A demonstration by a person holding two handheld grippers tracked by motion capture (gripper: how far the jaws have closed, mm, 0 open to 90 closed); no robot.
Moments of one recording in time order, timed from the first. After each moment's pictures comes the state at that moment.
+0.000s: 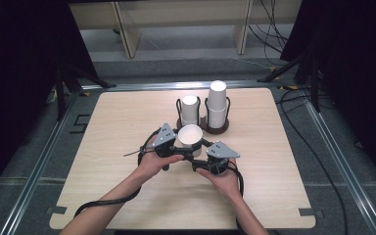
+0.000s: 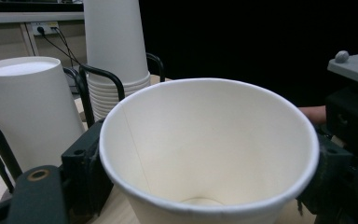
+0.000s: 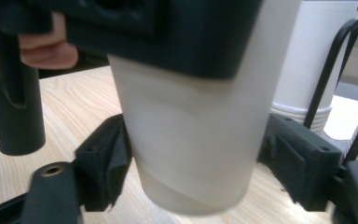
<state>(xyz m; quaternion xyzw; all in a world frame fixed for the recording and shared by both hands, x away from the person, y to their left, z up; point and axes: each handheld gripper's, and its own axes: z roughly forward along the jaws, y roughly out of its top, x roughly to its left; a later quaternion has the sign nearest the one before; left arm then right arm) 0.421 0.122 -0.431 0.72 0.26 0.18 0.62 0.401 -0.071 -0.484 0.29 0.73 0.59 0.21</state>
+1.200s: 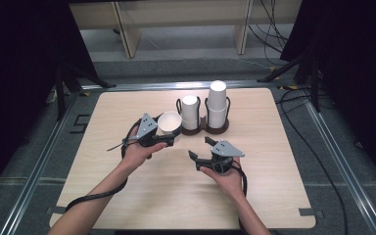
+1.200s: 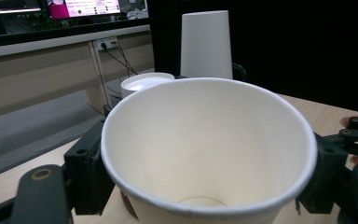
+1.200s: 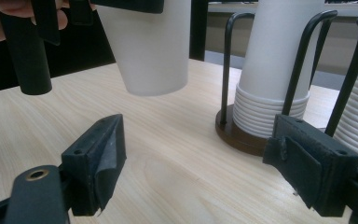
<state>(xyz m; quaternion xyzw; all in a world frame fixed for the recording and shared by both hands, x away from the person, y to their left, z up) 0.447 0.174 -0.420 0.70 0.28 0.29 0.59 0.401 -0.082 -0.481 0.31 0.72 0.58 0.22</state>
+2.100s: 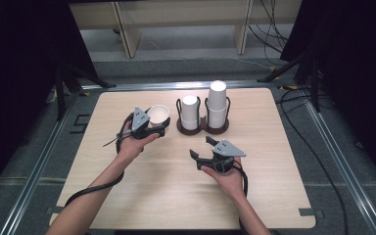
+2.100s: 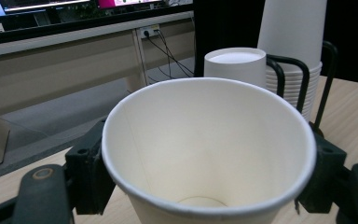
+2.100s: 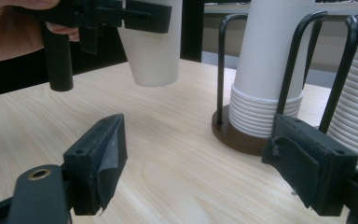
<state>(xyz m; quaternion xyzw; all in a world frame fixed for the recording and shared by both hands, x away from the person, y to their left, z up) 0.481 0.201 -0.435 0.69 0.33 0.34 0.55 0.402 -0.084 -0.480 0.32 0.71 0.59 0.22</state>
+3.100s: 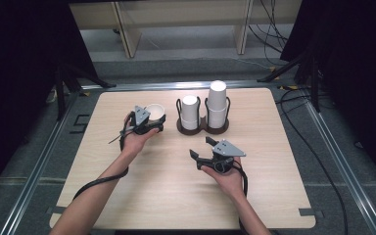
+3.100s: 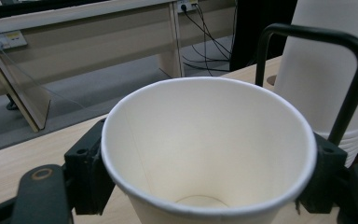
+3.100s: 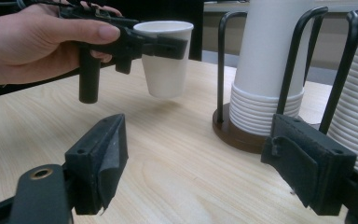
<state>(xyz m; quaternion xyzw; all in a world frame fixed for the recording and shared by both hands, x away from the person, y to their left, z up) 0.516 0.208 -0.466 0.68 0.40 0.37 0.50 0.402 -0.084 -0.481 0.32 0.71 0.59 0.22</state>
